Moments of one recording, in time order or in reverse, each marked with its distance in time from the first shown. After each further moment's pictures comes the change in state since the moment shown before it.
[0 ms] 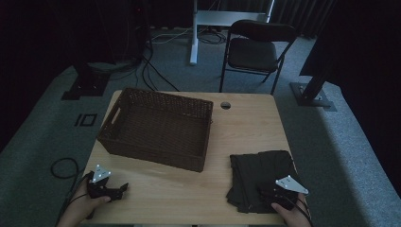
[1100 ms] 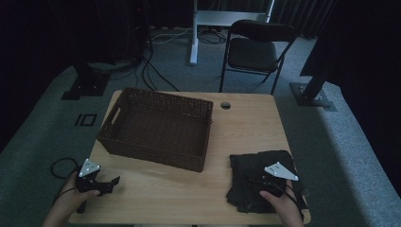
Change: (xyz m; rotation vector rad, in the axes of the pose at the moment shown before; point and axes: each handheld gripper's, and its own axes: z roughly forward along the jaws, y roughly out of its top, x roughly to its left) left arm 0.032 0.012 -0.016 -0.053 -0.007 -0.030; right arm 0.032 0.057 0.008 -0.088 0.077 0.007
